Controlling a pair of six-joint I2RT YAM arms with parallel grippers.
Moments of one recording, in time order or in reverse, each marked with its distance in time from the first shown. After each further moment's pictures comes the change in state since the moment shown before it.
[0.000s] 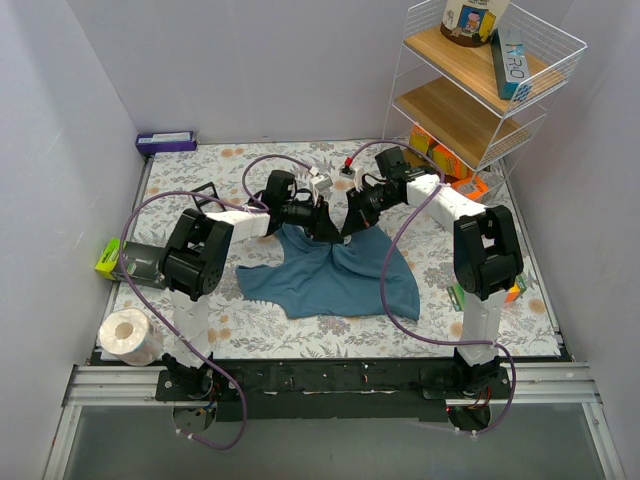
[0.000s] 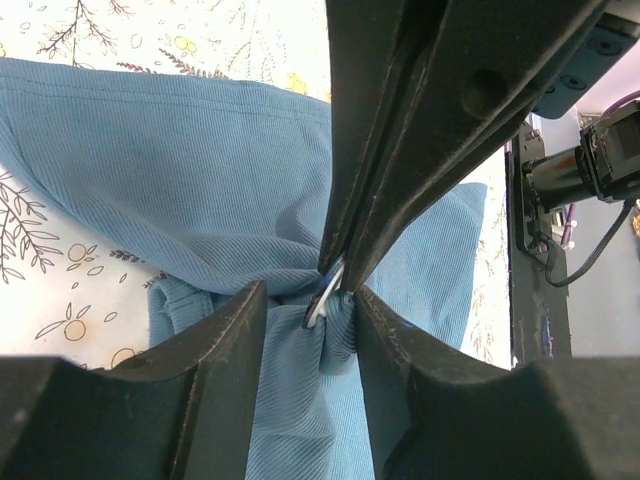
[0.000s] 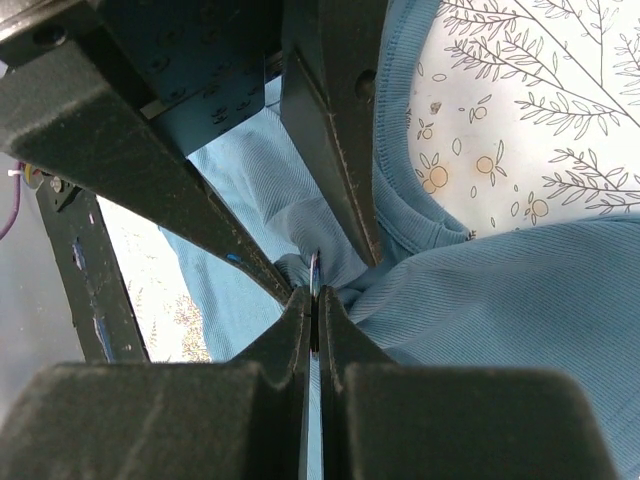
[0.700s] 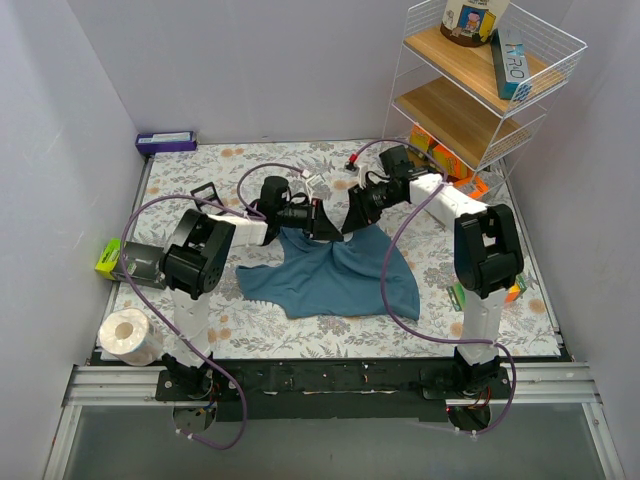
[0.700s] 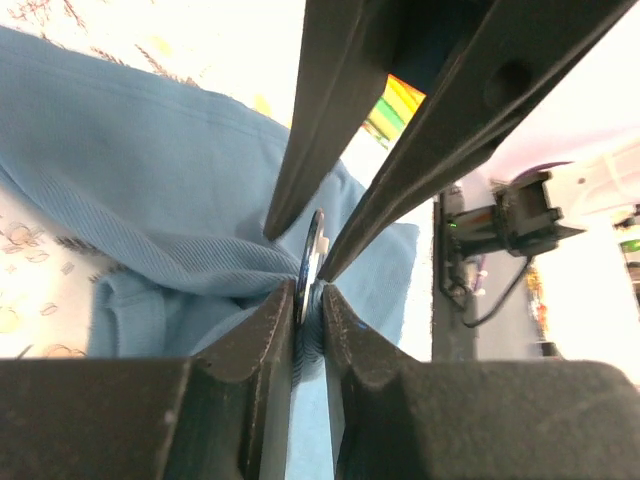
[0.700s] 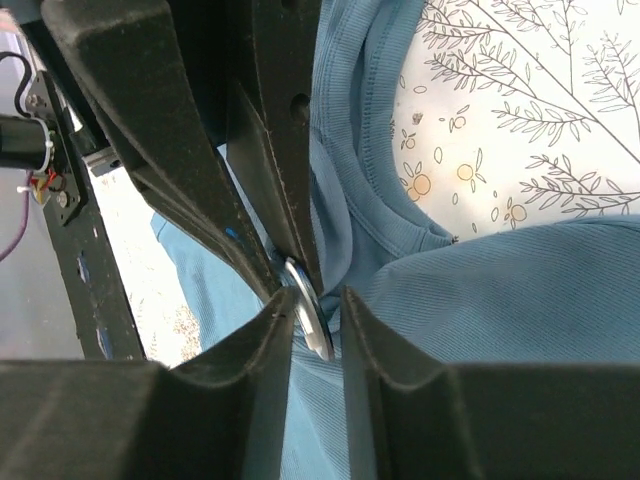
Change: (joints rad) left arm 0.008 0.014 -0.069 0.229 0.019 -0.337; right arm -0.029 0.014 -0.002 0.040 -0.014 0.028
